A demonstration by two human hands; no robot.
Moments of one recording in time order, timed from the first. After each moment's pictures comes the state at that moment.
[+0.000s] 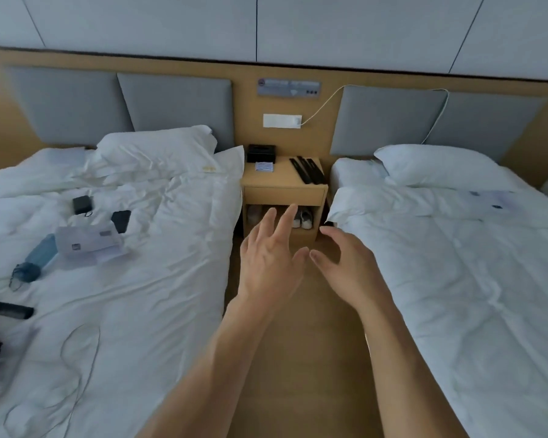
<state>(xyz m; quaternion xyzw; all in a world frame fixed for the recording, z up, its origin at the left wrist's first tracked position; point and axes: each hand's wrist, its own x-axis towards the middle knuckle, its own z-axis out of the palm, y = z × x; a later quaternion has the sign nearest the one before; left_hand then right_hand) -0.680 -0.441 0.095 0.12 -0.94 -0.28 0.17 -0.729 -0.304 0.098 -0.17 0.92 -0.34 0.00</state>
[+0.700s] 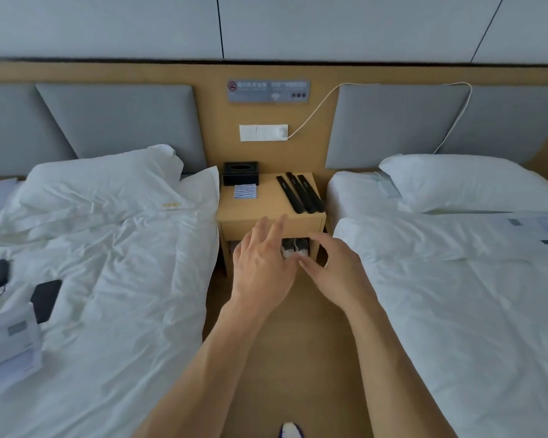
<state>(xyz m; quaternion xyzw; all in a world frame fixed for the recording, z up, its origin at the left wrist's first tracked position) -1.068 -0.543 0.068 0.11 -0.95 -0.27 0.14 -1.114 -0.407 0.064 -0.15 0.92 -0.35 0.05</state>
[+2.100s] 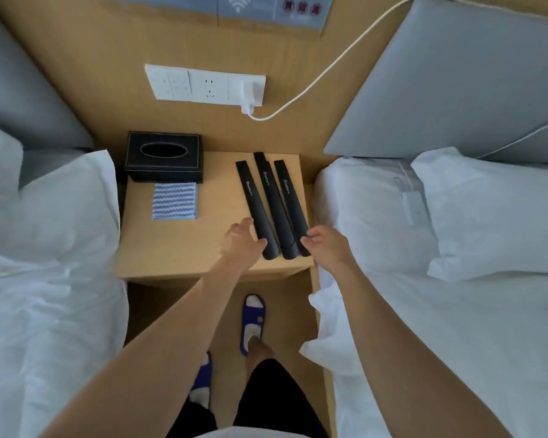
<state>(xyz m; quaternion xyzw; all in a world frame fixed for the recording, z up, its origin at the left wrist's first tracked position) -1.734 -0.711 -0.166 0.25 -0.86 -0.39 -0.20 -1.785 -0.531 -0.140 0.04 0.93 -0.26 0.27</state>
